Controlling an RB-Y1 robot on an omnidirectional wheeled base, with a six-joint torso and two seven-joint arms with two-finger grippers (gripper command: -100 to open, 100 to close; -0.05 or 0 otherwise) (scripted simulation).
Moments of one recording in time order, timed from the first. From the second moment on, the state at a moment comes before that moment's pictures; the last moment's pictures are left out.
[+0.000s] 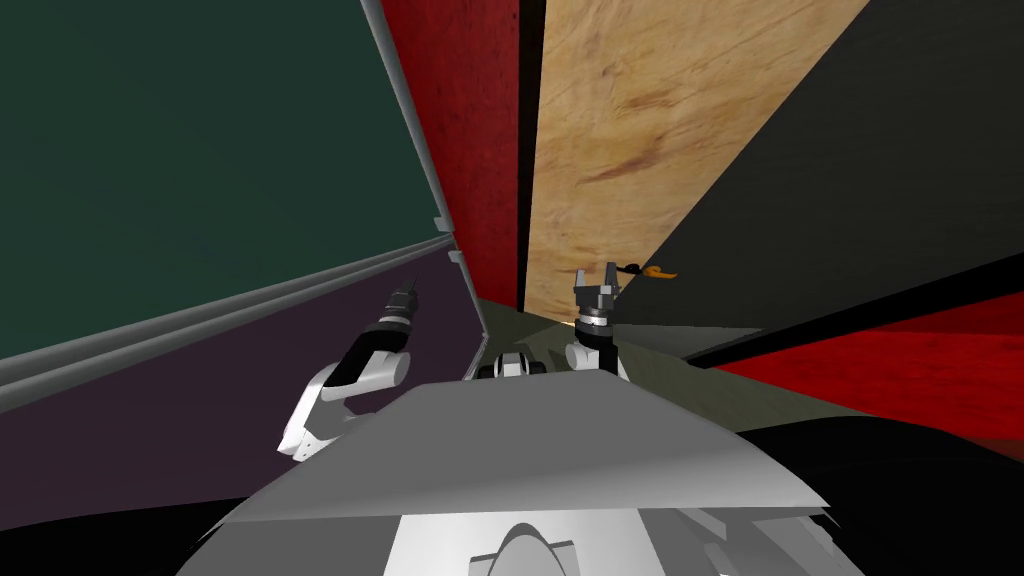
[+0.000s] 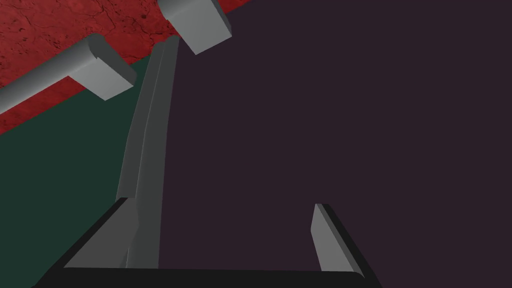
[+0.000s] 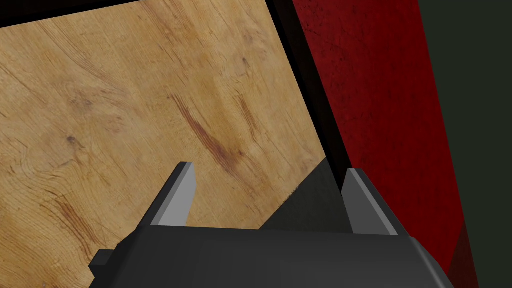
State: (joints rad) left arm 0.43 0.28 0.19 -2.40 0.05 0.38 -0.17; right arm 0.47 0.02 0.05 -2.22 -0.02 -0.58 -0.17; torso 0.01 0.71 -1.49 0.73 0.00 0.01
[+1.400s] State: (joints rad) left arm 0.40 0.38 0.30 -2.42 0.10 0.73 -0.18; right arm 0.47 0.02 0.05 -2.22 -0.02 -0.58 -0.17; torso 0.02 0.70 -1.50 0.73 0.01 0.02
